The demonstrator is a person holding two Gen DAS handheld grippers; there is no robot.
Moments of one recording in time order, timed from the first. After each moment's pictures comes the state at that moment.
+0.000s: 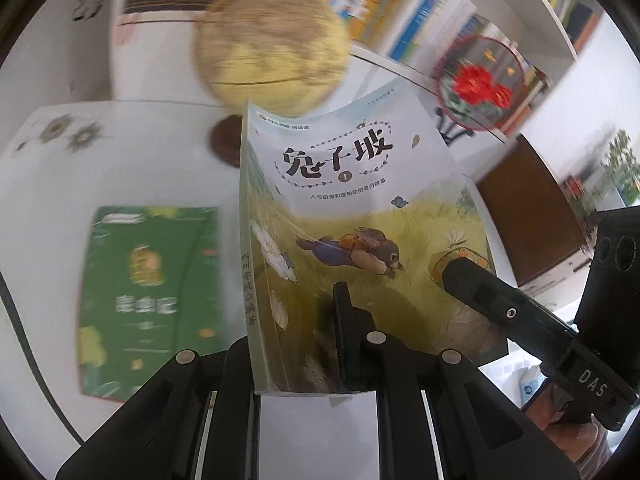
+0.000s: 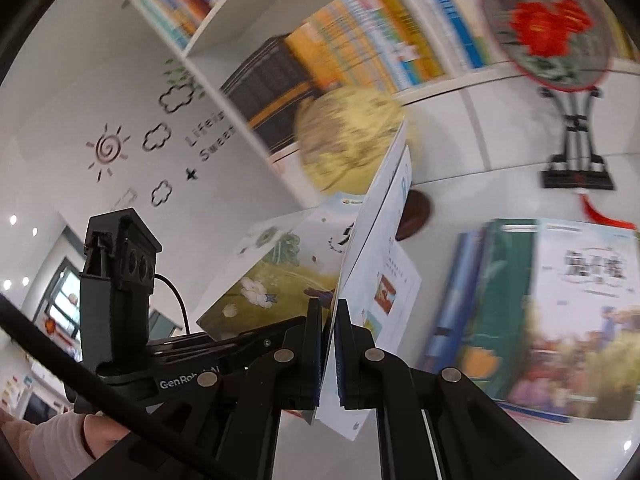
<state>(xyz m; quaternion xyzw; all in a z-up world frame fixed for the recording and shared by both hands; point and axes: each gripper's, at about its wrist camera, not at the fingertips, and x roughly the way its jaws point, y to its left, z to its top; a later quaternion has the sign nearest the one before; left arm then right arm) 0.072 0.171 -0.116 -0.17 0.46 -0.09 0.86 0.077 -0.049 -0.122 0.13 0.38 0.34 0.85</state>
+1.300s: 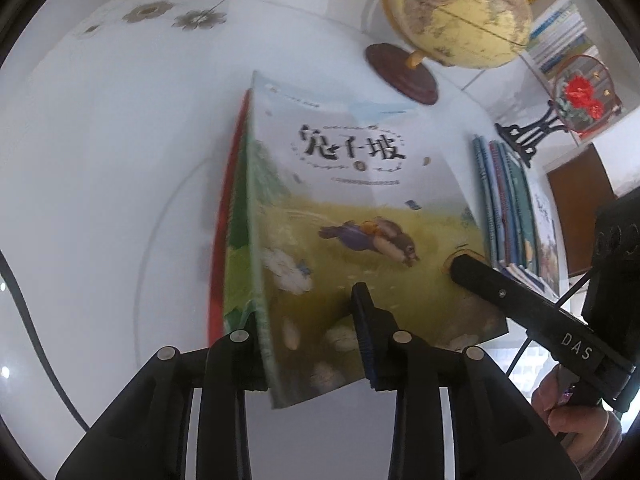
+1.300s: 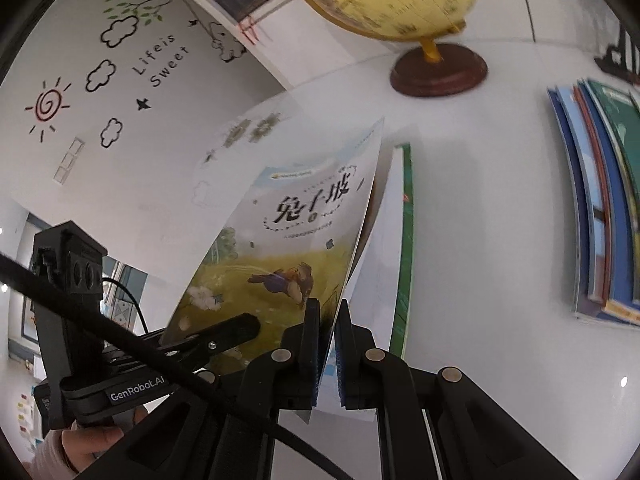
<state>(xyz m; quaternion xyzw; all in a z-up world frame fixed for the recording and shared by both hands) 0.039 0.310 -0.218 -0.21 0.56 -0.03 0.80 0.089 0.103 -0.245 0.11 0.54 0.28 0.79</state>
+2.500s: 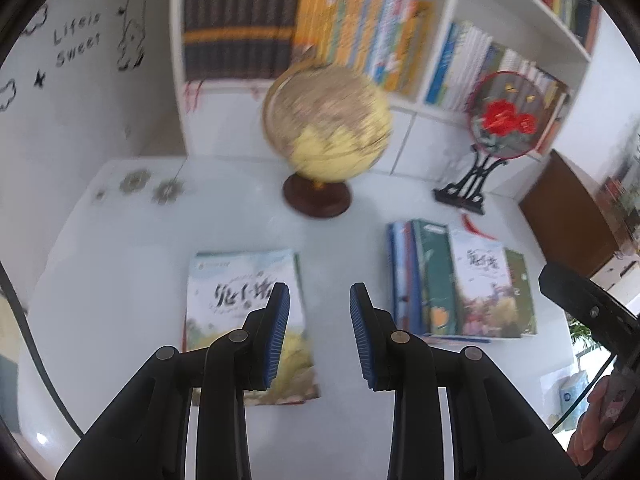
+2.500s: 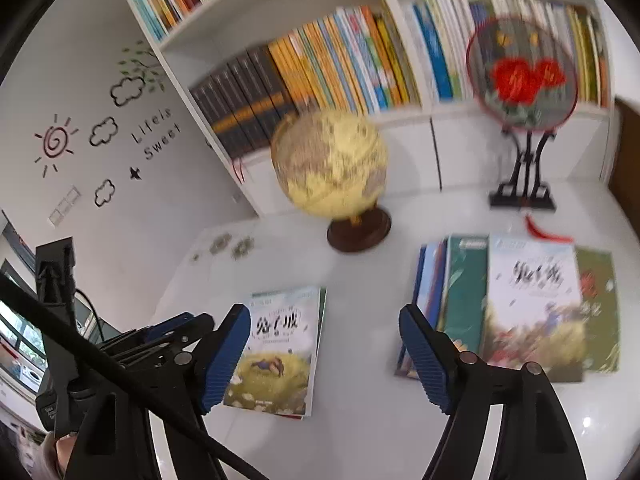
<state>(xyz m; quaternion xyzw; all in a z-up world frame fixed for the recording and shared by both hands) 0.041 0.177 -0.030 -0.08 0.42 0.00 0.91 0.042 -0.024 -0.055 0.08 0.38 0.21 0.90</state>
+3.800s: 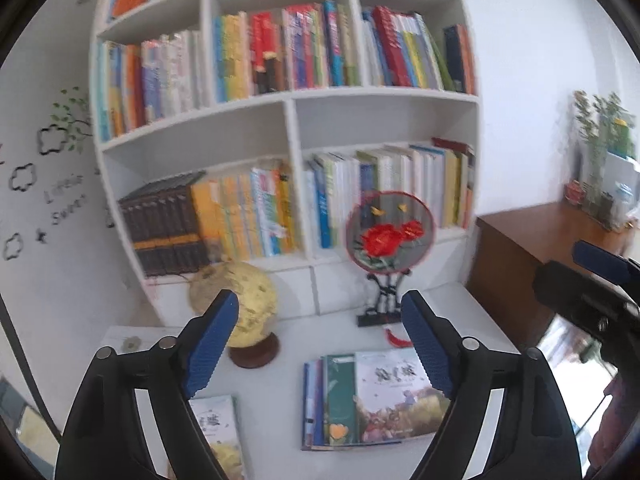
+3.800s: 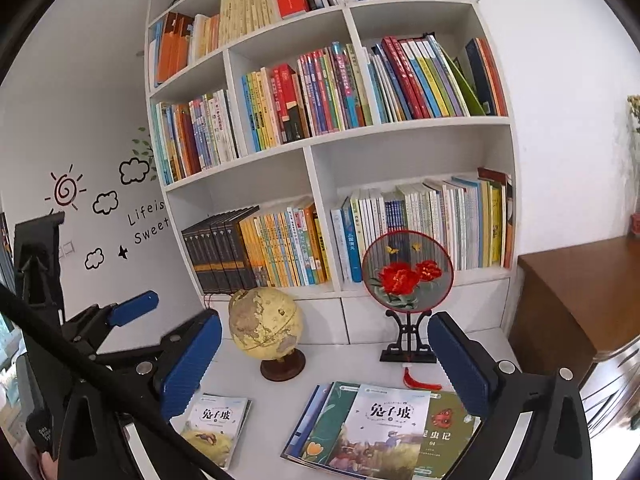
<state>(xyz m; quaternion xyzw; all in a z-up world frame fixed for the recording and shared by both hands) 0.010 -0.029 0.138 0.05 0.22 -0.02 0.97 -0.023 -0.198 0.129 0.04 0.18 0.16 0.97</state>
